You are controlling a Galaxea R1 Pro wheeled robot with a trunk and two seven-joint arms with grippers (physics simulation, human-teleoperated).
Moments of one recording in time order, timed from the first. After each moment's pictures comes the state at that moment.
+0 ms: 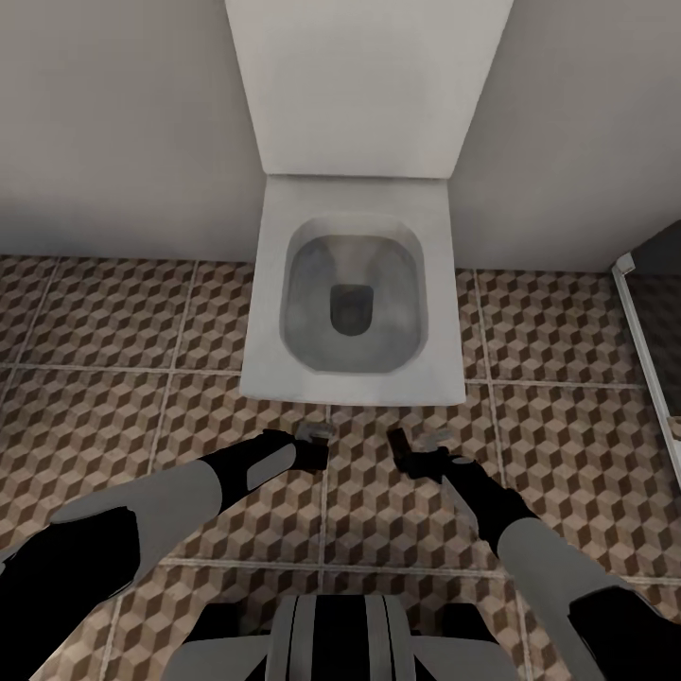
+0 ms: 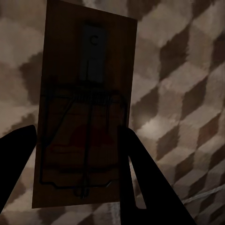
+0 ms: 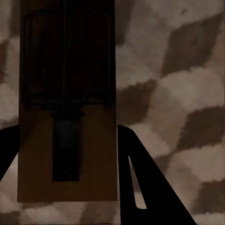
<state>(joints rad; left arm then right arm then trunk) -1.15 -0.03 -1.41 -0.45 1.44 0.39 0.16 -0.88 -0.03 0.30 -0.47 -0.12 0.26 0.13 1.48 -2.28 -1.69</state>
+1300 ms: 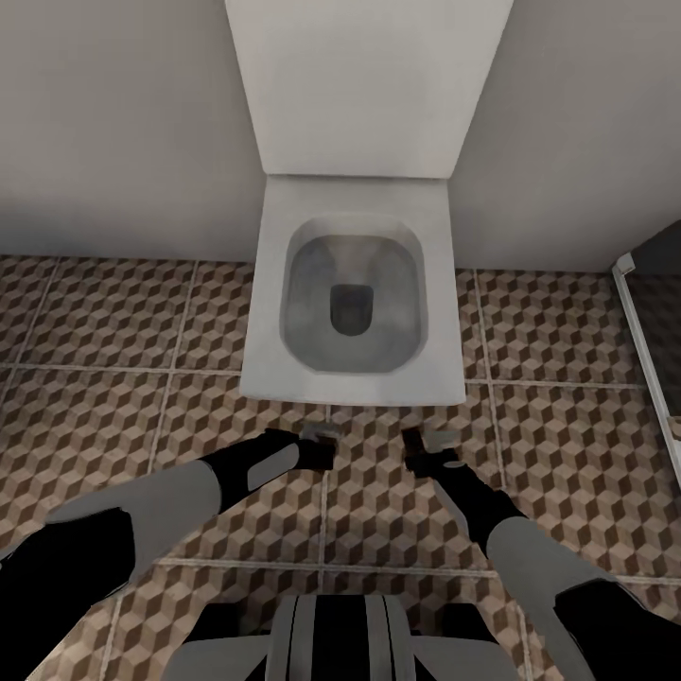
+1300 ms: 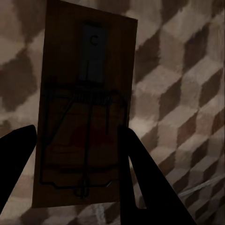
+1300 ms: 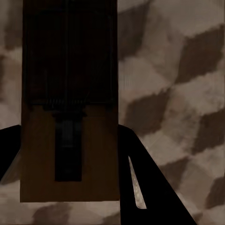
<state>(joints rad) -1.15 -0.02 -1.41 -0.51 1.44 0.39 0.15 -0.89 0.01 0.30 -0.40 -0.12 0.21 -0.13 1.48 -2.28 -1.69</state>
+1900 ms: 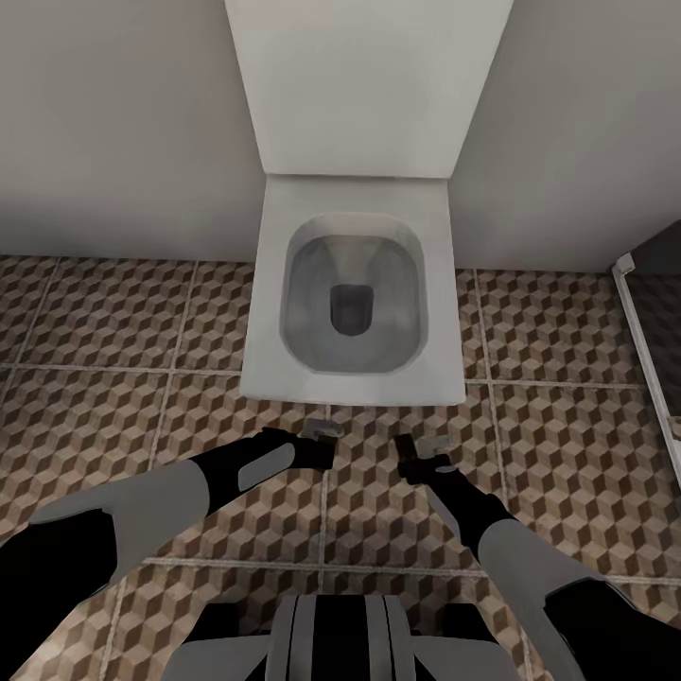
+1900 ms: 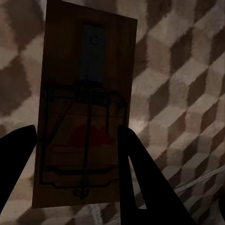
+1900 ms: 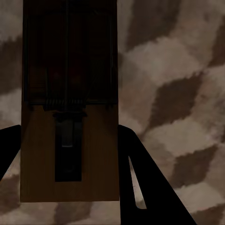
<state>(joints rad) -1.15 0.04 -1.41 -0.61 1.45 0.39 0.15 -0.89 0.04 0.30 -0.36 -0.12 0.21 -0.13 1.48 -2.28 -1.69</state>
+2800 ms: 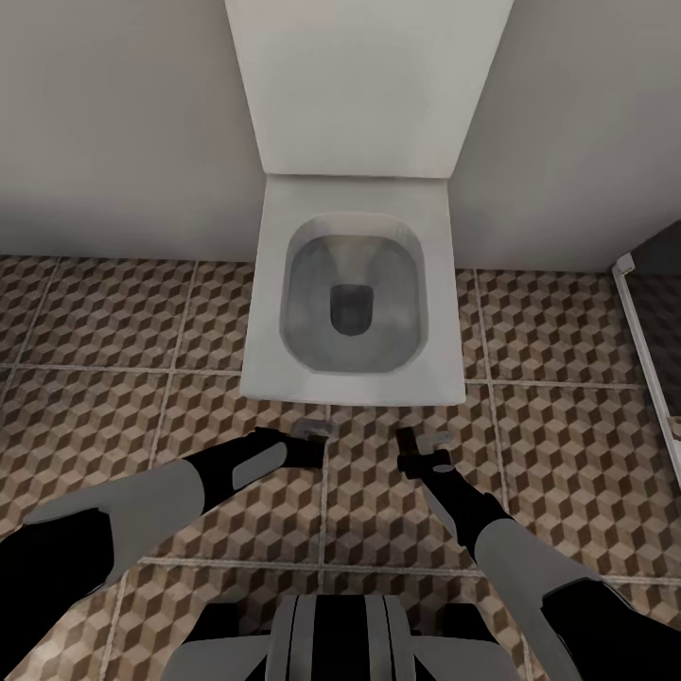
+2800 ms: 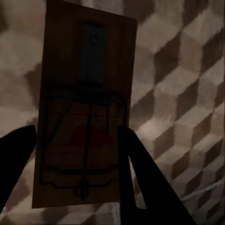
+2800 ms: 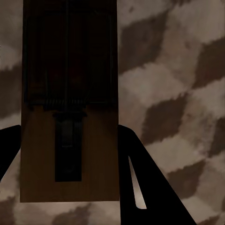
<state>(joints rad) -1.15 0.05 -1.41 -0.58 1.45 0.39 0.16 -0.89 0.05 0.30 -0.37 -0.12 0.16 -0.18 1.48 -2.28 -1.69</state>
